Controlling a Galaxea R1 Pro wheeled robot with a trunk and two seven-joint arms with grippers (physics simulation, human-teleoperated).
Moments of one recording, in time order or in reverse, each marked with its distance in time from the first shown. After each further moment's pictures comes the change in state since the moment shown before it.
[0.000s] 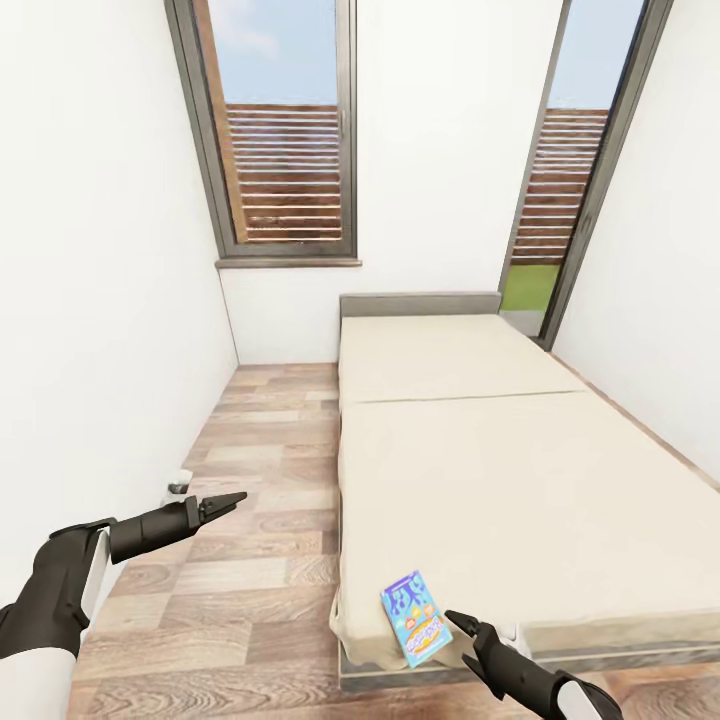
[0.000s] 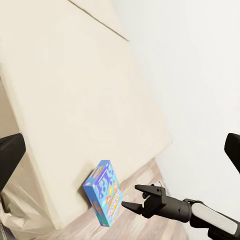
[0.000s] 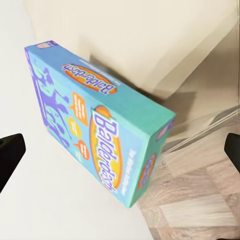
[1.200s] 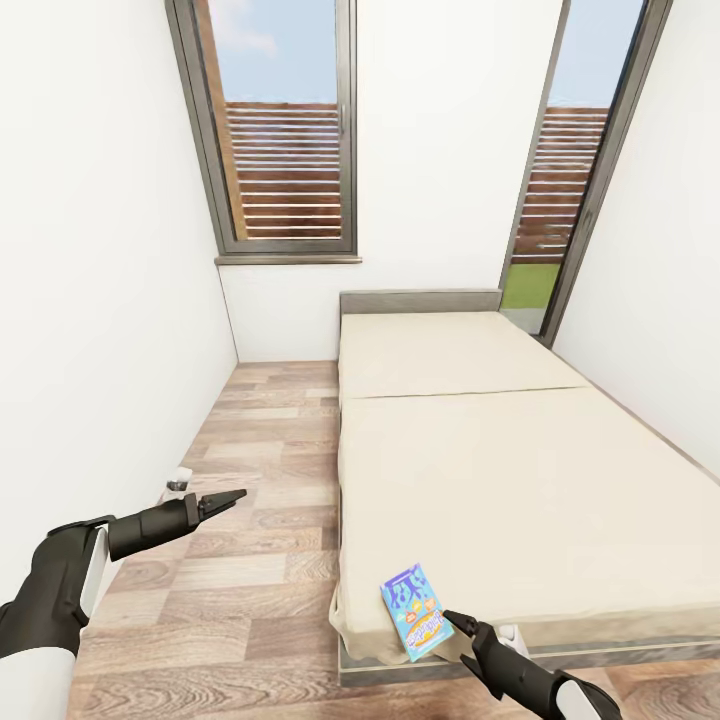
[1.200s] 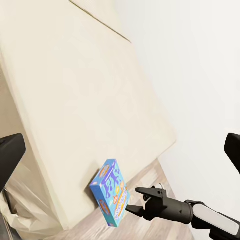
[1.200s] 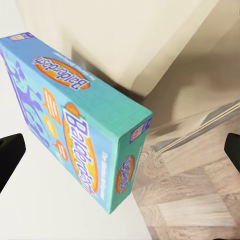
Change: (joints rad) left arm 0.000 -0.001 0.000 -0.023 0.001 0.000 -0.001; right arm 0.000 0.001 0.008 -0.002 0.001 0.008 0.009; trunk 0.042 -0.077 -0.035
